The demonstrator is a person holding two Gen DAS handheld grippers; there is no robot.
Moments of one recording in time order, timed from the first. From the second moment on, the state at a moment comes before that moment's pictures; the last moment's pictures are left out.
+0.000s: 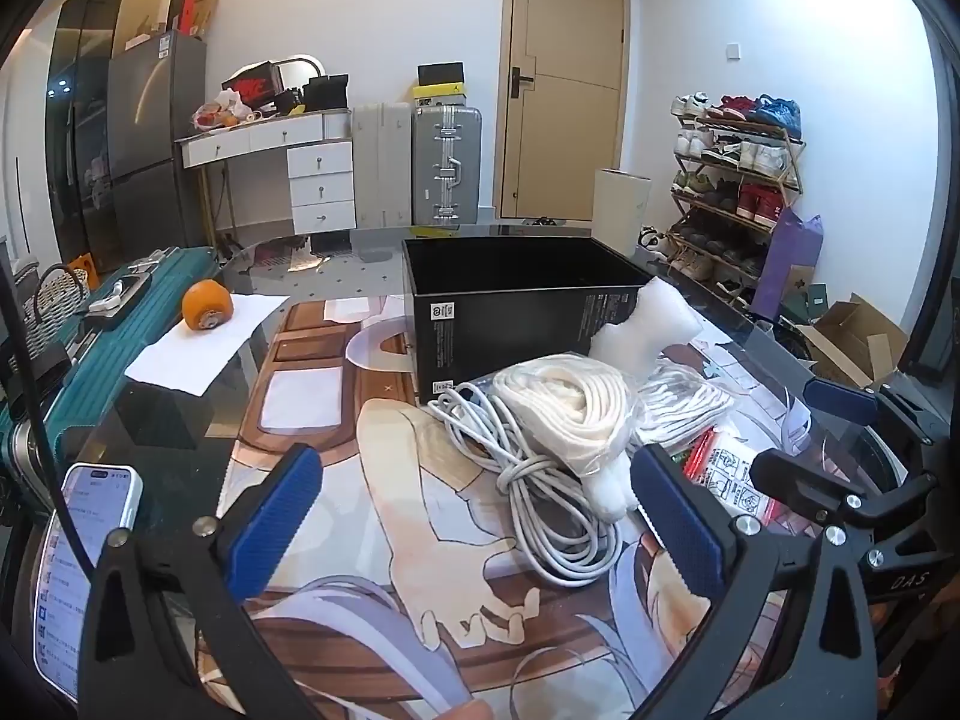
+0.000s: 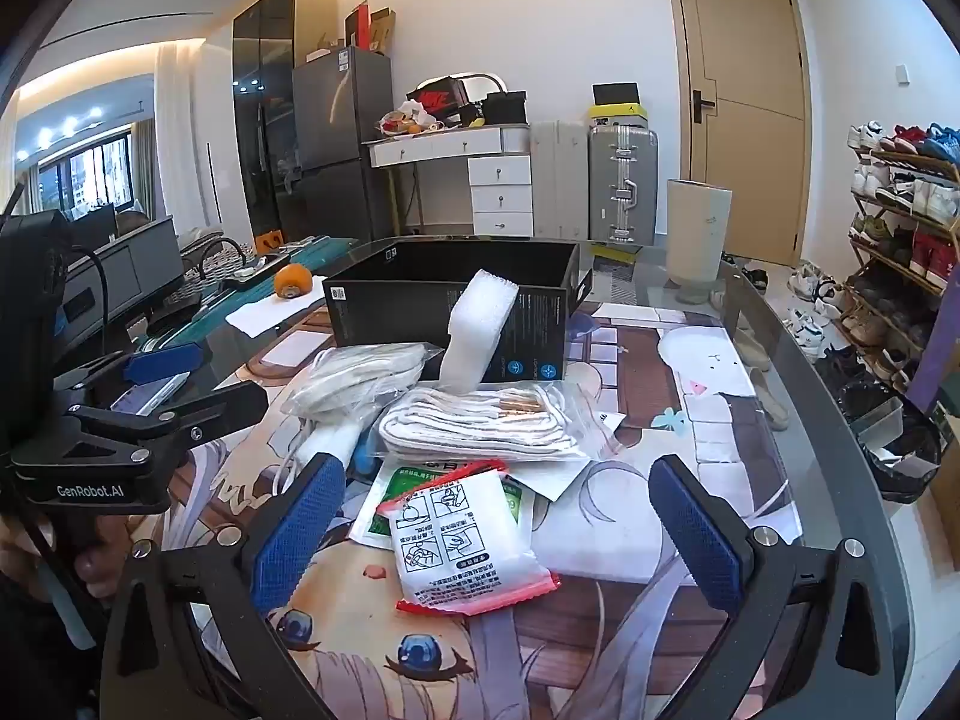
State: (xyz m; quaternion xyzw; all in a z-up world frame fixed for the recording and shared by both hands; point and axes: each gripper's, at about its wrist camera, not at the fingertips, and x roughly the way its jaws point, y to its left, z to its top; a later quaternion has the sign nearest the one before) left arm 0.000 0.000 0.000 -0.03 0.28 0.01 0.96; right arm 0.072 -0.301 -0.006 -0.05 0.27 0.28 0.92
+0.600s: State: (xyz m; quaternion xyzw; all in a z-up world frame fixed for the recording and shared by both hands) left arm 0.001 0.000 -0.002 -0.03 0.28 0.01 0.96; right arm 0.072 -0.300 -0.006 -0.05 0.27 0.28 0.92
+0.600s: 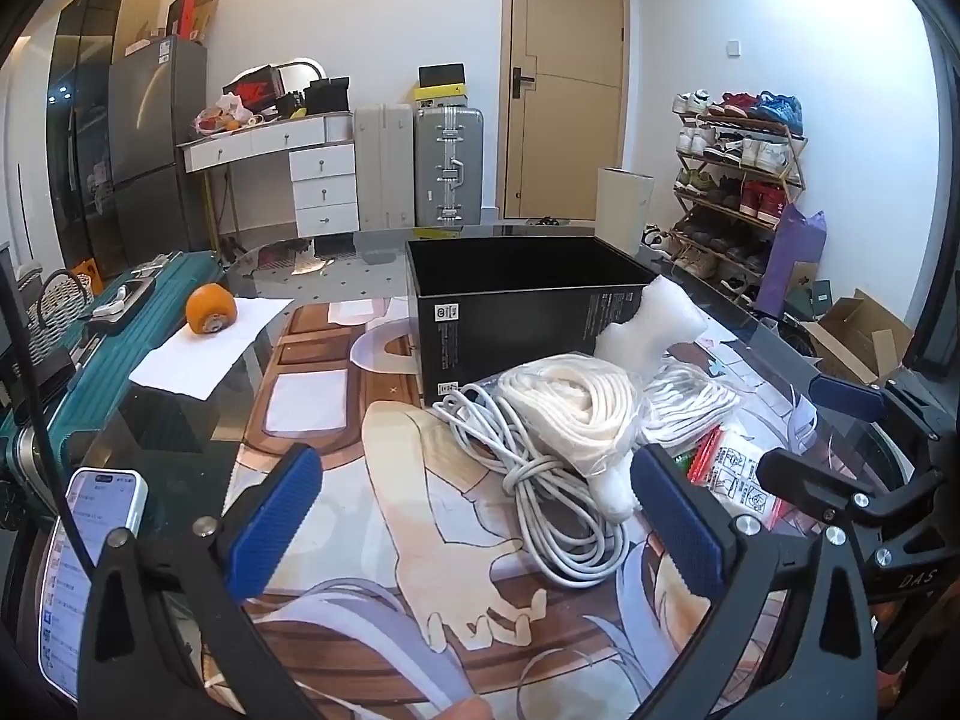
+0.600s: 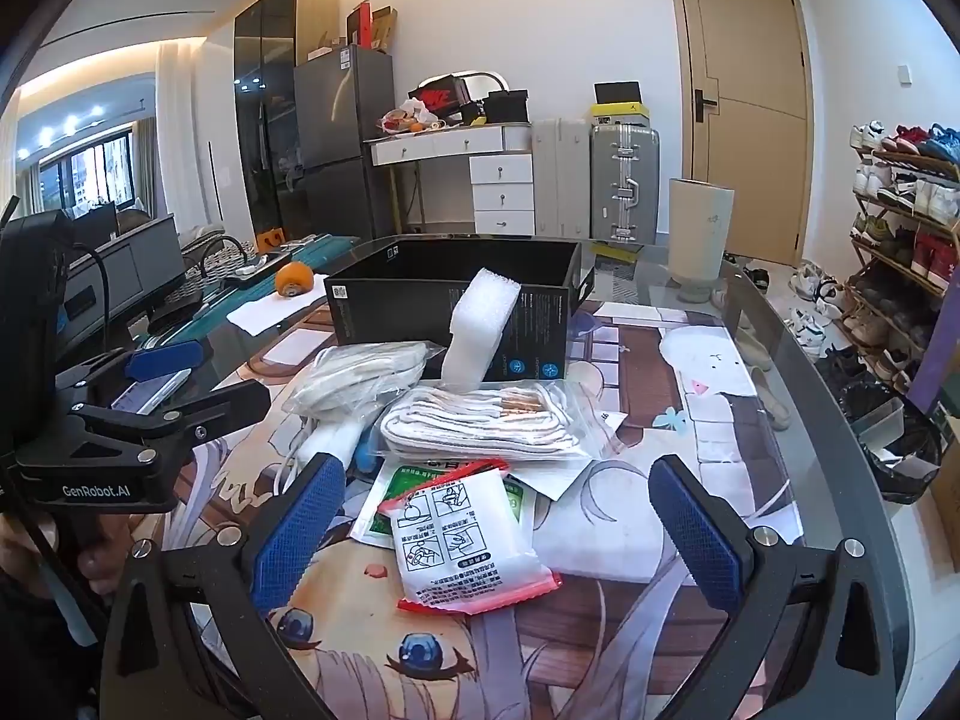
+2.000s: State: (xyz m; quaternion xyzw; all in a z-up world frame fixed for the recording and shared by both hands) left arm 0.001 0.002 0.002 -0.03 0.28 0.01 0.96; right arm 0.070 -0.299 -0.006 -0.06 0.27 0.28 0.92
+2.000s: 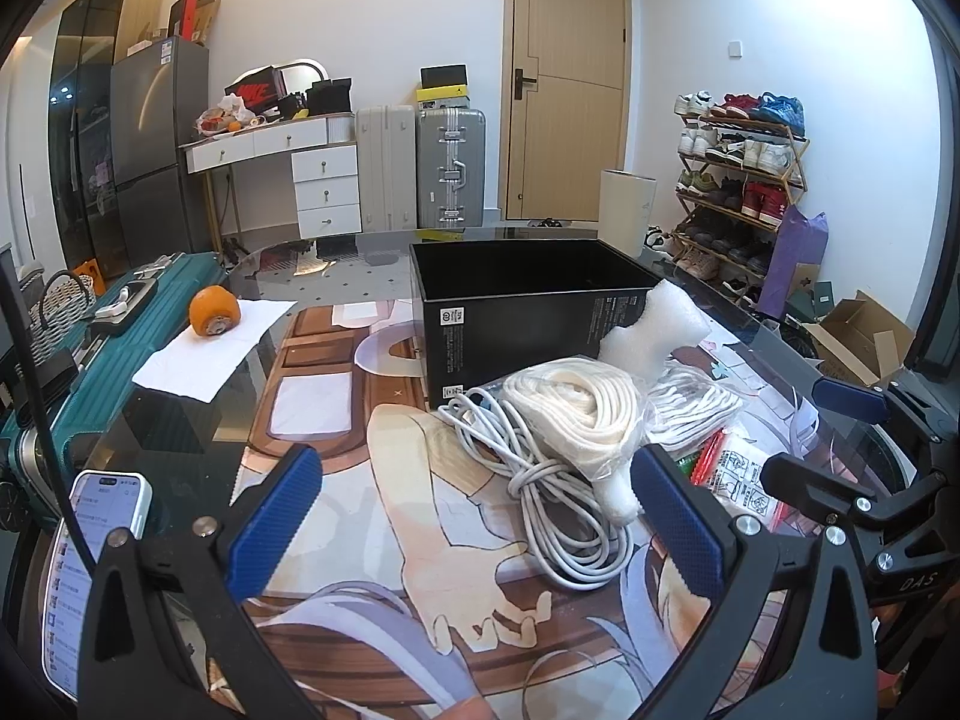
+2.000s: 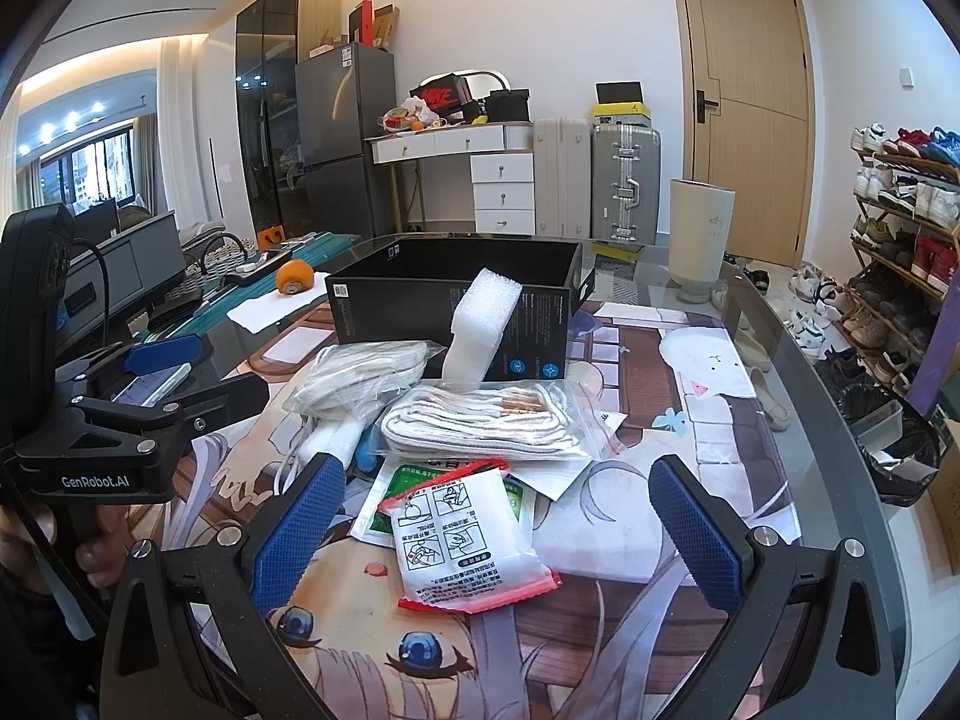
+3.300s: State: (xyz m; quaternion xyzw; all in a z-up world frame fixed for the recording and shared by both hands) left arm 0.009 0.001 0.004 -0.02 0.29 0.00 0.96; right arm 0.087 -0.293 -0.029 -0.09 0.33 0.30 0.89
